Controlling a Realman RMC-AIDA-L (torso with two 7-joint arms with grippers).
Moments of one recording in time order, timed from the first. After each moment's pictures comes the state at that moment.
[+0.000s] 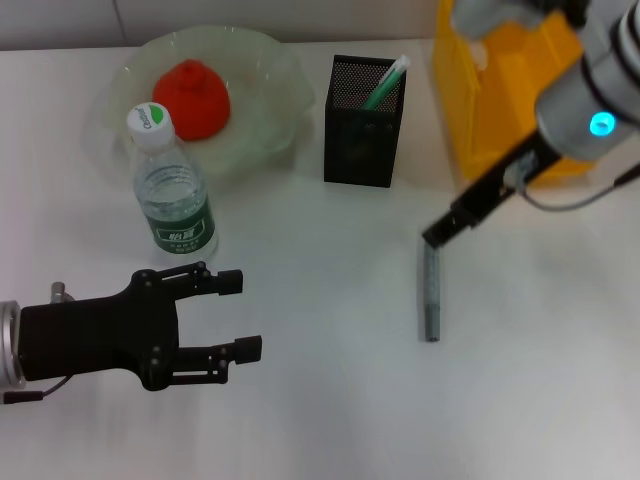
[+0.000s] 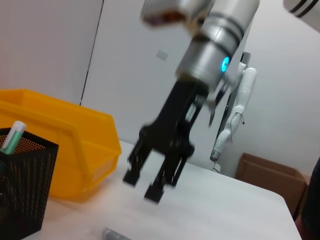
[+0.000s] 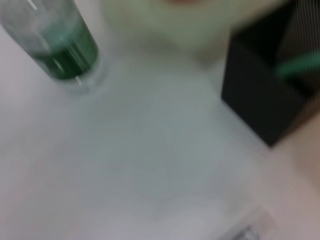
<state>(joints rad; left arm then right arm) -0.38 -2.05 0.76 0.54 1.93 1.78 -1.15 0.78 2.09 -1.35 -1.22 -2.59 -1.59 2.66</state>
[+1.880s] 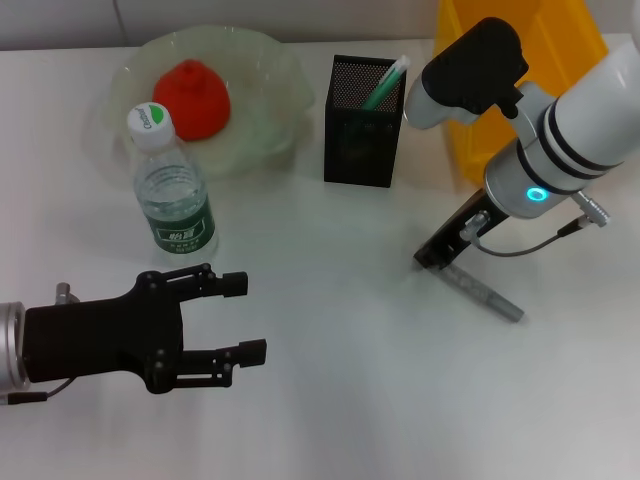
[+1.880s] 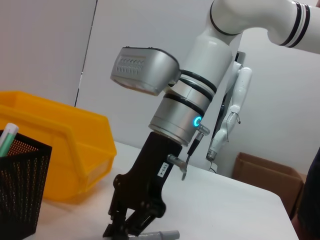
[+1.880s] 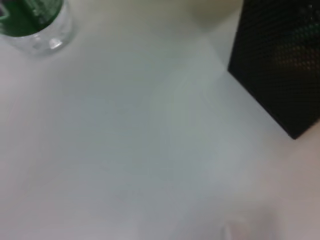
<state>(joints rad) -0.38 -2.05 0.77 0.53 1.93 1.78 -1.14 0.76 2.09 -1.56 -0.98 -2.53 -1.26 2.62</state>
